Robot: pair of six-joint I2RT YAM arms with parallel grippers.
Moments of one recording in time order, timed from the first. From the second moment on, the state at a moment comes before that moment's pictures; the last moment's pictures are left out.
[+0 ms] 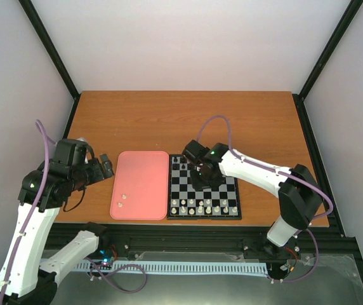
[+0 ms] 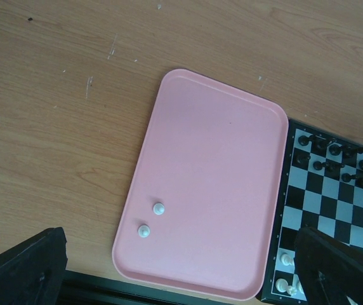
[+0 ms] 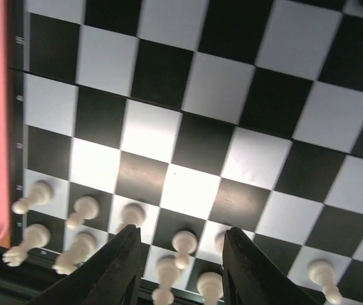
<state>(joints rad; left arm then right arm) -0.30 0.82 1.27 -1.38 -0.16 -0.61 0.86 1.62 1.20 -0.98 -0.02 0.67</state>
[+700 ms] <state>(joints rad) -0.30 1.12 1.23 -1.34 -0.34 -0.51 0.86 1.73 1.34 -0.91 -0.11 0.59</state>
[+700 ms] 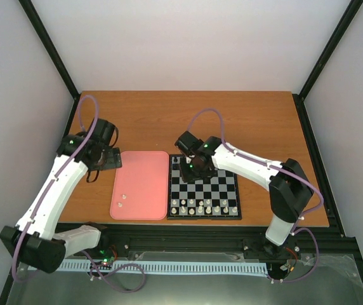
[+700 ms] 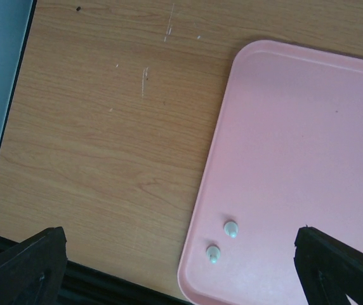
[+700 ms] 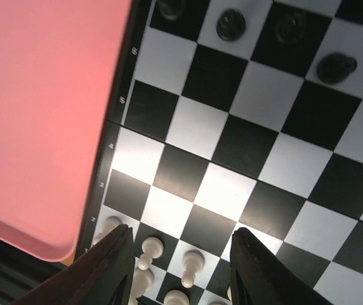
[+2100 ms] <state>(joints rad) -0.29 1.09 1.60 -1.58 -0.14 -0.63 1.08 1.94 1.64 -0.89 -0.05 0.51</state>
